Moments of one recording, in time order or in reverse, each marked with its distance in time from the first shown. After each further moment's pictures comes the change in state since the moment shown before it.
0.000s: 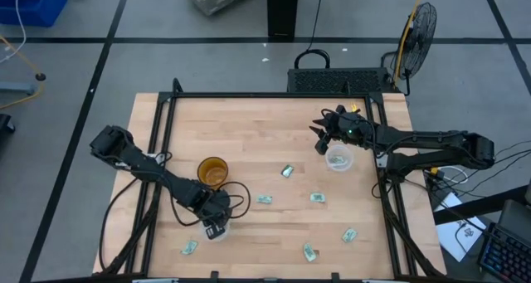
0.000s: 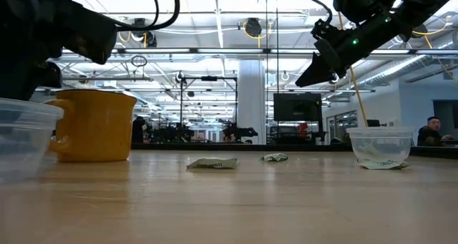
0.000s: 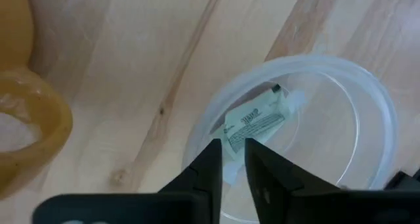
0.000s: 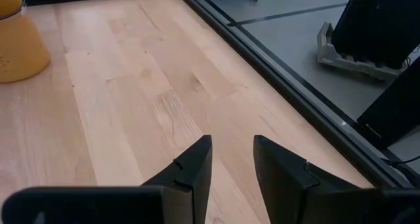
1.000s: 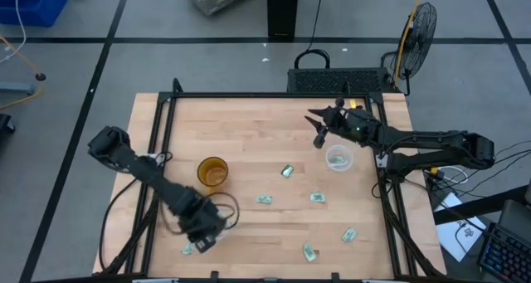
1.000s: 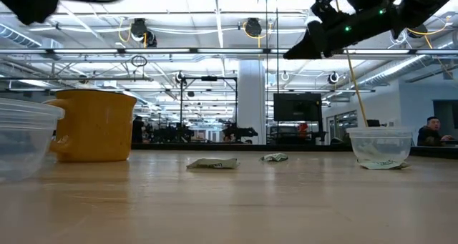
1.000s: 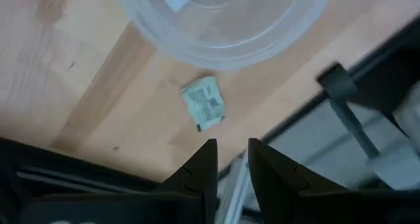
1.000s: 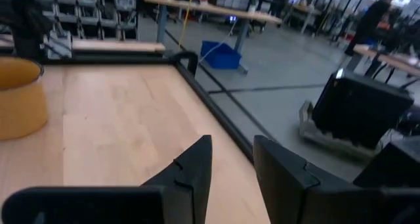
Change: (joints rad) left arm -0.120 -0.009 0.172 -0.235 0.295 -0.371; right arm -0.001 0.000 0.000 0.304 0.001 -0.199
